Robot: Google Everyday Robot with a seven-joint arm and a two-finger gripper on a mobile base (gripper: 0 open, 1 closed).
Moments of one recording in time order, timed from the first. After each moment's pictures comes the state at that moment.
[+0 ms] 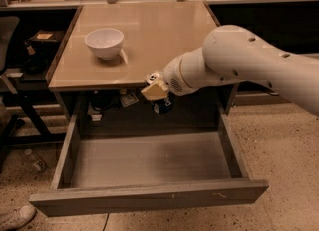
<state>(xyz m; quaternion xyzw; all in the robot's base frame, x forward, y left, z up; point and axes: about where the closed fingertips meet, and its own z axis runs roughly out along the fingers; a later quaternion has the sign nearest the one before) 0.585 0.005 0.831 -0.45 0.79 0.16 0.38</state>
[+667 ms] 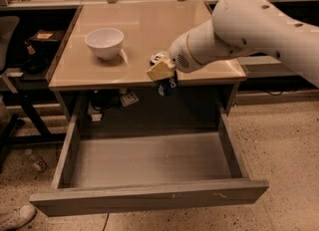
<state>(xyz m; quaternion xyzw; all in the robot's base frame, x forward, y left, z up) 0.611 -0.010 0.874 -0.45 0.79 0.16 0.38</state>
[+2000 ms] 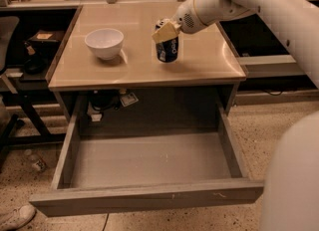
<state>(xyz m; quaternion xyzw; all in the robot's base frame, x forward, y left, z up) 0.732 -0.027 0.909 -0.44 0.78 0.21 0.39</state>
